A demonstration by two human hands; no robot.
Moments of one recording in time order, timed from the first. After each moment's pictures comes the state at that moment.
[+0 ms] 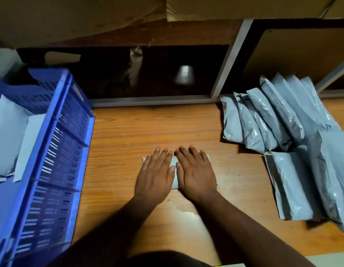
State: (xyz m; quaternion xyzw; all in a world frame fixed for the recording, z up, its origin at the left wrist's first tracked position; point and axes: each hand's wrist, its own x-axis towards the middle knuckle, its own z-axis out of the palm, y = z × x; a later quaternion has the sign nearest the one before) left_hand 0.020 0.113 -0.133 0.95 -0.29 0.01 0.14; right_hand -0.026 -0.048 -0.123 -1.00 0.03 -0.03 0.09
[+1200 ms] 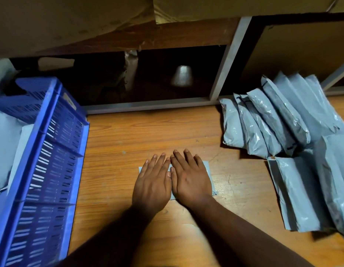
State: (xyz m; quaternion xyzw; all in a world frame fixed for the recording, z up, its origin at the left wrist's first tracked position) left_hand 0.026 0.102 -0.133 0.95 -0.28 0.01 0.15; right_hand -0.006 -0.042 -0.132 -0.99 0.04 0.03 0.12
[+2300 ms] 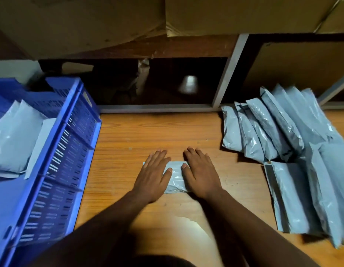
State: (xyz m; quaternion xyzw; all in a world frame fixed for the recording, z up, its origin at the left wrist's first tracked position) left_hand 0.037 0.114 -0.129 0.93 -0.28 -0.07 0.21; right_hand -0.018 -0.084 -0.113 -0.97 0.04 0.03 0.23
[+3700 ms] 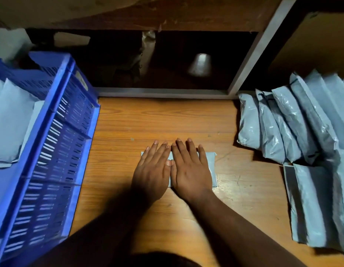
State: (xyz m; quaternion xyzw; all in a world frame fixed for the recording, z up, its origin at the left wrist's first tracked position) left_hand 0.040 0.117 -0.144 0.95 -0.24 0.02 0.19; right_hand 0.007 -0.031 -0.128 -0.99 0.00 0.03 0.10
